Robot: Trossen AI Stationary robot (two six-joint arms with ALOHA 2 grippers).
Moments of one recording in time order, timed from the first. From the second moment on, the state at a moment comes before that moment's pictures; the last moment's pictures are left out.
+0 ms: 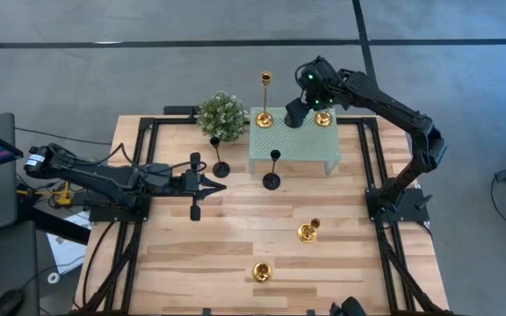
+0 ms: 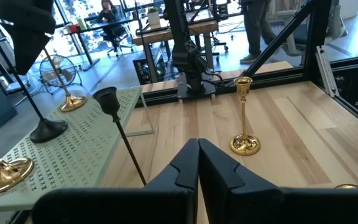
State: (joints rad) left arm -0.19 0.77 0.58 0.20 -0.24 0.21; right arm -0.61 1.62 1.71 -1.03 0.15 0.25
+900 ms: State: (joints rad) left arm -0.19 0.77 0.58 0.20 -0.24 0.21; right arm -0.53 1.62 1.72 -1.05 0.21 0.29
